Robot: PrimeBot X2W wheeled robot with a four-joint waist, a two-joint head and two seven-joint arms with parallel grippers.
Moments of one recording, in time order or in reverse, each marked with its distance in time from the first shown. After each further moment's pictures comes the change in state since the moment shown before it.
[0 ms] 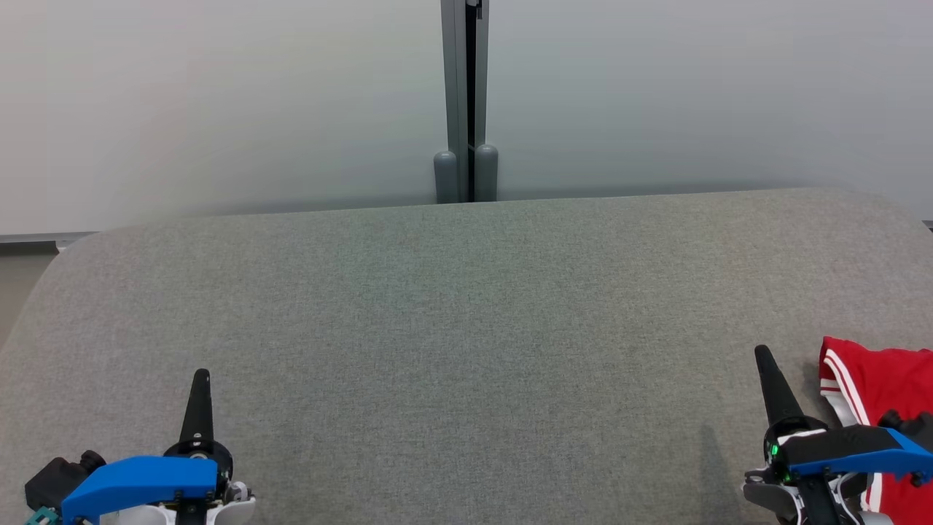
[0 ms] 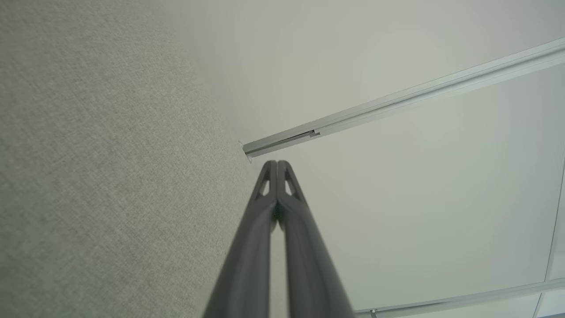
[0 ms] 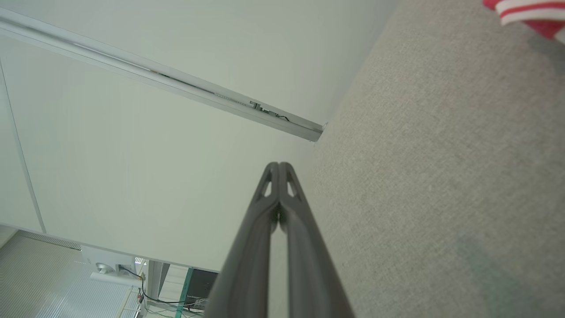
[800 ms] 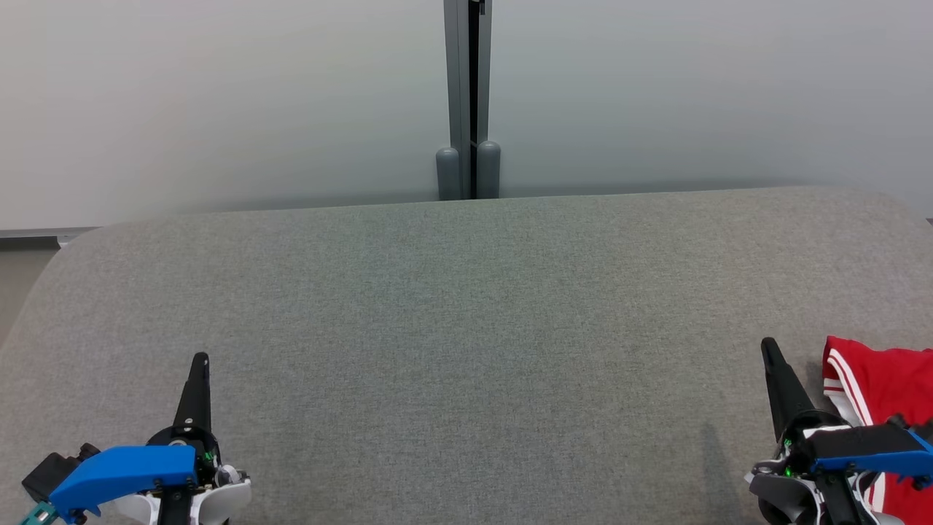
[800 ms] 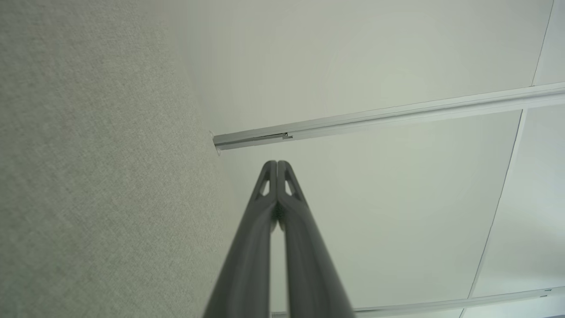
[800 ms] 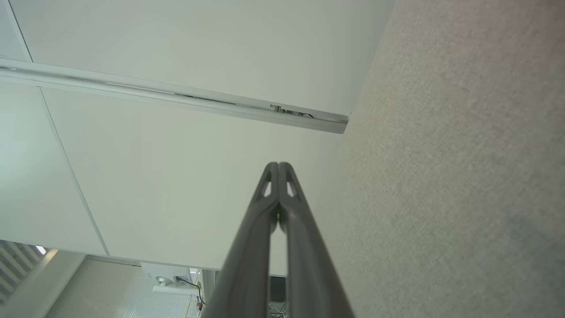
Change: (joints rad) left arm -0.022 0.000 0.011 -0.023 -0.206 0.000 0.052; right arm 0.004 -0.002 -0.015 -0.036 0.214 0.000 0.052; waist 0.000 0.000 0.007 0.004
